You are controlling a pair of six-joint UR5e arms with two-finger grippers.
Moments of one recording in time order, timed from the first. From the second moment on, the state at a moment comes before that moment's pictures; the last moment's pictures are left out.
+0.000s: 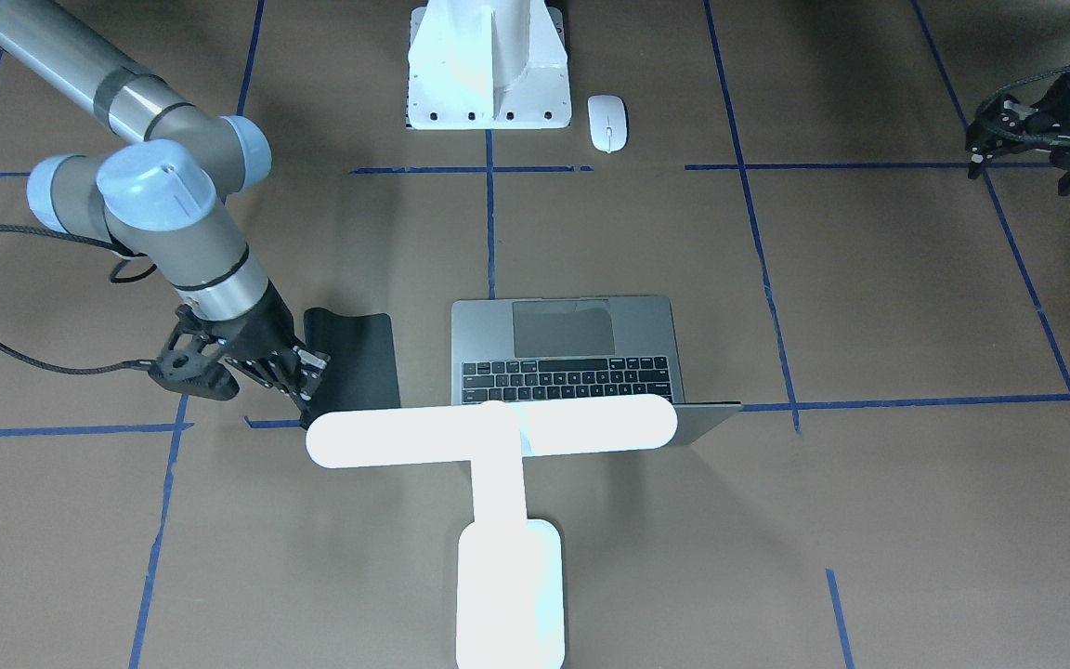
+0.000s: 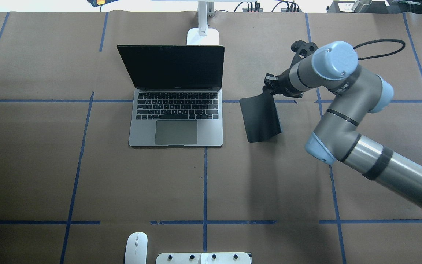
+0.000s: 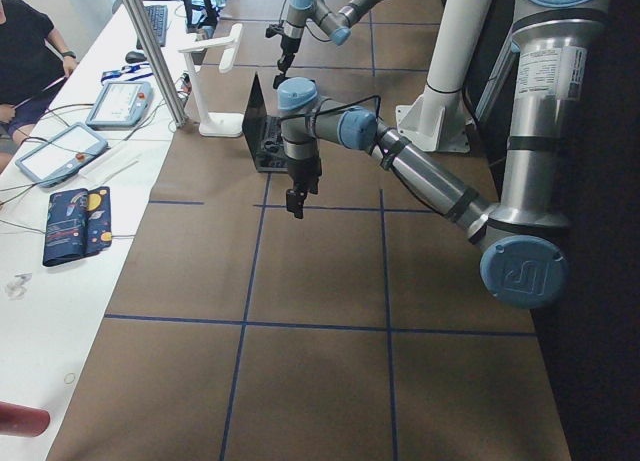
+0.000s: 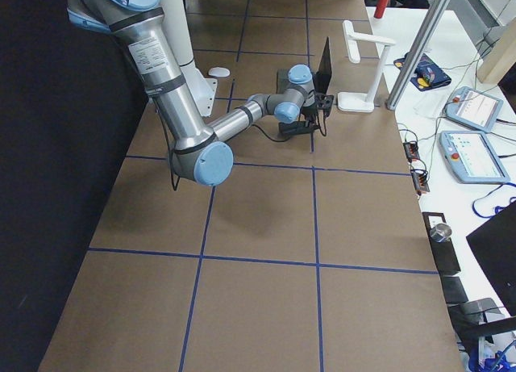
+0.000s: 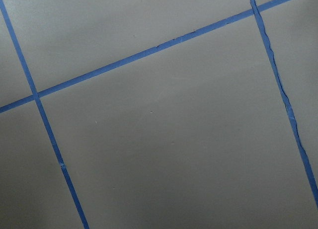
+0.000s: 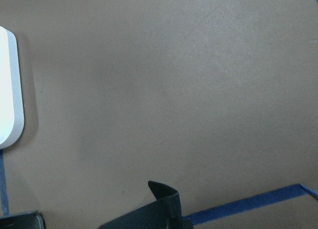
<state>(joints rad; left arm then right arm) -1.19 -1.60 -2.16 -1.23 -2.19 -0.13 0.75 -1.04 1.47 -1.06 1.87 1.46</state>
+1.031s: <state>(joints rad) -1.18 -1.61 -2.17 -1.23 -2.22 -0.13 0.82 -1.10 1.43 -1.07 1.95 1.21</state>
